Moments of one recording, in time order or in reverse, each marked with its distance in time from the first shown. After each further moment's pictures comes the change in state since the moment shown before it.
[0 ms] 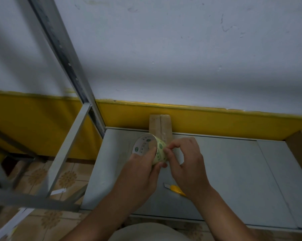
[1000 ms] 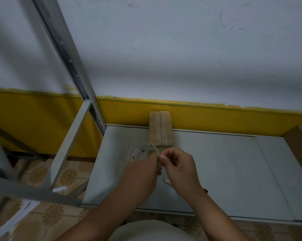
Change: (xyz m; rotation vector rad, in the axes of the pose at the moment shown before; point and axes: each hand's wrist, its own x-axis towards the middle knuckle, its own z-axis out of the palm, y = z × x) left_hand -0.001 0.003 0.012 0.415 -0.371 -0.152; right_hand -0.028 -0.009 0.018 0.407 -0.167 0.556
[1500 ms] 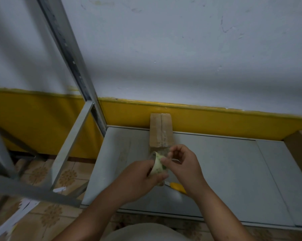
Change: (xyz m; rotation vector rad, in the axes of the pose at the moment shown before) left_hand -0.002 -0.030 0.007 -0.629 -0.105 0.092; right_hand 0.012 0.003 -0.015 0.200 -0.041 0.155
